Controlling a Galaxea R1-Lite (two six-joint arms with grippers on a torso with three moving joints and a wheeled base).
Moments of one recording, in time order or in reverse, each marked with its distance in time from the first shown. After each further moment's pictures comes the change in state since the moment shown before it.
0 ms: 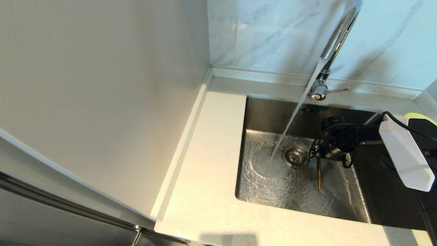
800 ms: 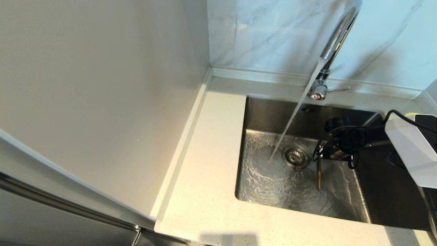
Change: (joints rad) left arm 0.000 0.000 0.000 0.000 0.000 0.000; right arm -0.005 -0.074 0.159 -0.127 -0.050 -0.045
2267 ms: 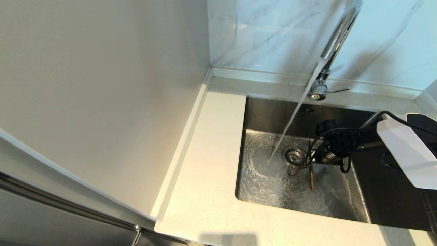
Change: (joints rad) left arm 0.000 0.000 0.000 0.000 0.000 0.000; right arm 0.061 -0.013 0.057 0.005 -0.020 0.020
